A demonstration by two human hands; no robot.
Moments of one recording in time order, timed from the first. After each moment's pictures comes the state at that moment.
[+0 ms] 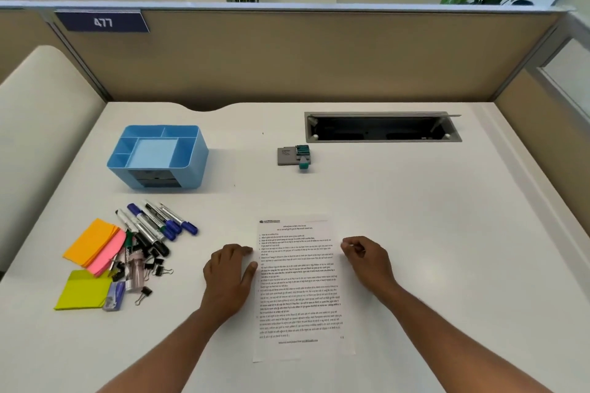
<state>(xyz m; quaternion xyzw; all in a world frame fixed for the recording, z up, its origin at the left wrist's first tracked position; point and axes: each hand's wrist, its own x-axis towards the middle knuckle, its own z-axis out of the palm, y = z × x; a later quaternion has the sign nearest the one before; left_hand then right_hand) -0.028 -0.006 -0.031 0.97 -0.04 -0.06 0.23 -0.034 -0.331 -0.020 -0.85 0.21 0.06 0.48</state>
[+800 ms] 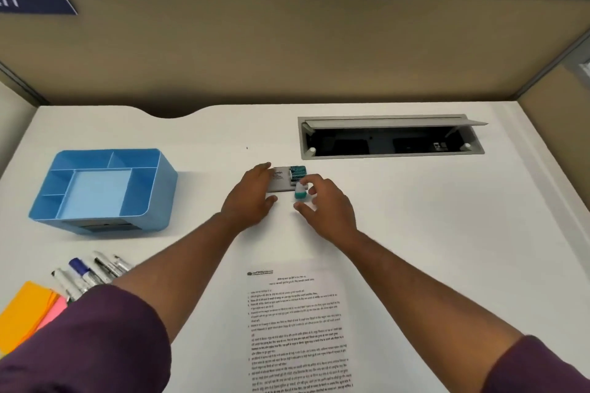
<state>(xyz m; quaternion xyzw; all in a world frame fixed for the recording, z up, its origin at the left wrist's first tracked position) 0.255 -0.083 -0.011 0.95 -0.20 -0.11 0.24 0.192 -0.283 -0.006 -0.94 0.06 0.02 0.32</state>
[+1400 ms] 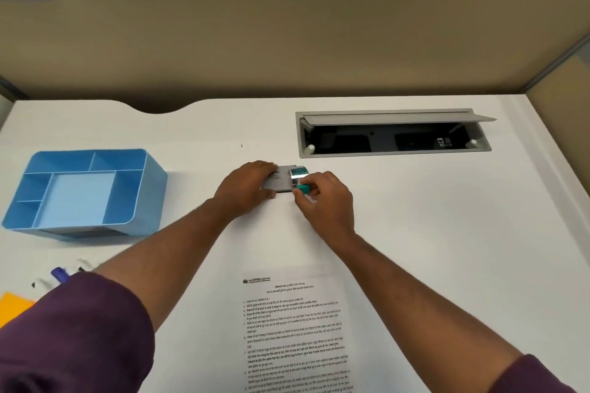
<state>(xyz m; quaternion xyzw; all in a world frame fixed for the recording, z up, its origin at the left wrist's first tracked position) 0.295 -0.084 -0.016 0.94 -0.25 -0.13 0.20 0.204 -0.276 -0.011 -0.92 0.07 -0.14 0.36</state>
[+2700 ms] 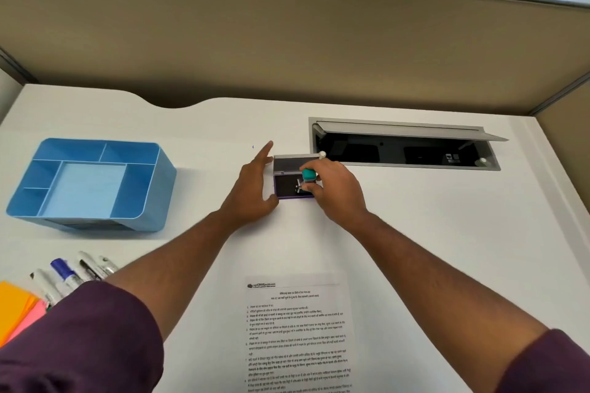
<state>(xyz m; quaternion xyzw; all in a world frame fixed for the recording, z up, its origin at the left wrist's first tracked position) 0.280 -0.071 -0.035 0.88 -0.15 -0.09 0.45 0.250 -0.283 0.012 -0.96 -0.03 -0.02 0.26</state>
